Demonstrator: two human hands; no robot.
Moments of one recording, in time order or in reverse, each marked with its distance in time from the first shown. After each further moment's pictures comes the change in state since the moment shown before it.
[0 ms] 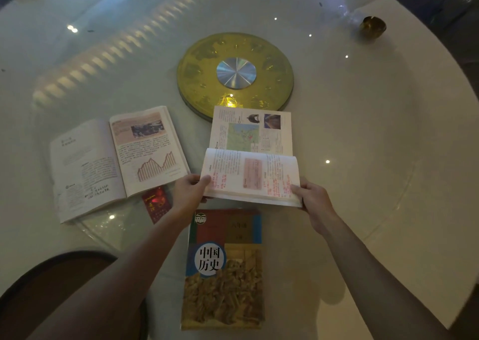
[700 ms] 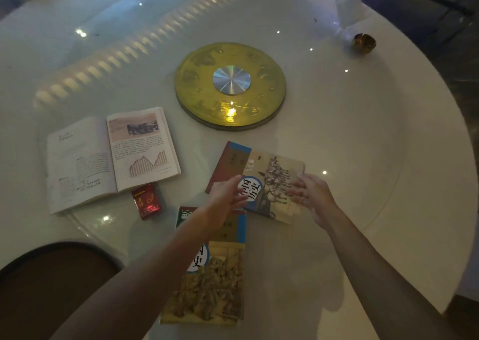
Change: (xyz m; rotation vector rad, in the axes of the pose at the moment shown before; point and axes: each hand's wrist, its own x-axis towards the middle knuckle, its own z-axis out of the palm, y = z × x) left_hand -0.049 0.028 0.089 -0.286 -0.333 -0.285; right_hand -0.003 -0.031 -0.040 0.112 -0.063 -0.049
